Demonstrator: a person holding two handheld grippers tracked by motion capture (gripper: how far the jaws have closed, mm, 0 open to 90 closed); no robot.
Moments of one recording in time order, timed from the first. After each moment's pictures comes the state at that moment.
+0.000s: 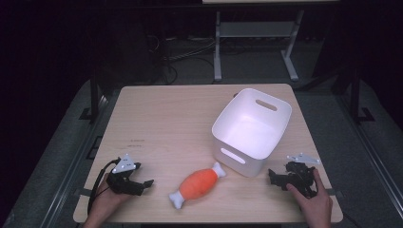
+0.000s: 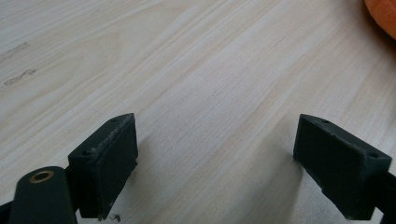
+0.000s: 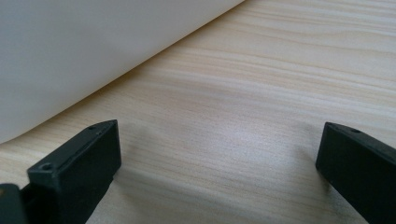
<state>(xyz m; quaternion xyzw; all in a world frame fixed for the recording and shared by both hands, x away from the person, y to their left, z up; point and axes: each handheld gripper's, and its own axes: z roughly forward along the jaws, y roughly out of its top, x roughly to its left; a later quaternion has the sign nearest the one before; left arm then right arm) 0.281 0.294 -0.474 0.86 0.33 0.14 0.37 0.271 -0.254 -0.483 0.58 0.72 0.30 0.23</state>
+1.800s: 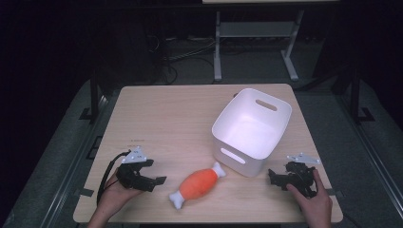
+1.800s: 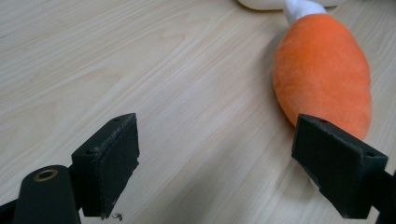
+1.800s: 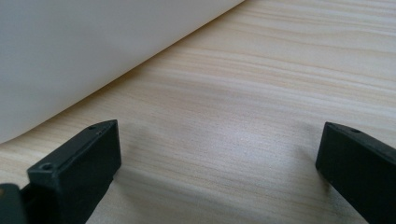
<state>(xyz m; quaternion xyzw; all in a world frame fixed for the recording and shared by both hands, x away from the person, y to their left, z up) 0.279 0.246 -0.427 0.86 0.33 0.08 0.39 0.271 -0.254 -0.483 0.58 0.72 0.30 0.23</state>
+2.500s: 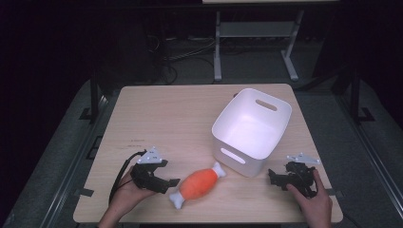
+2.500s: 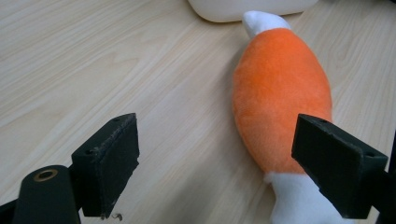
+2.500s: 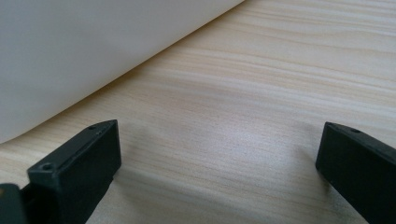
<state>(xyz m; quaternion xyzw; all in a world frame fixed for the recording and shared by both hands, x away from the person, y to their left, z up) 0.278 0.206 -0.424 0.87 0.29 0.07 0.39 0.271 -0.254 -0.483 0.58 0.72 0.30 0.23</state>
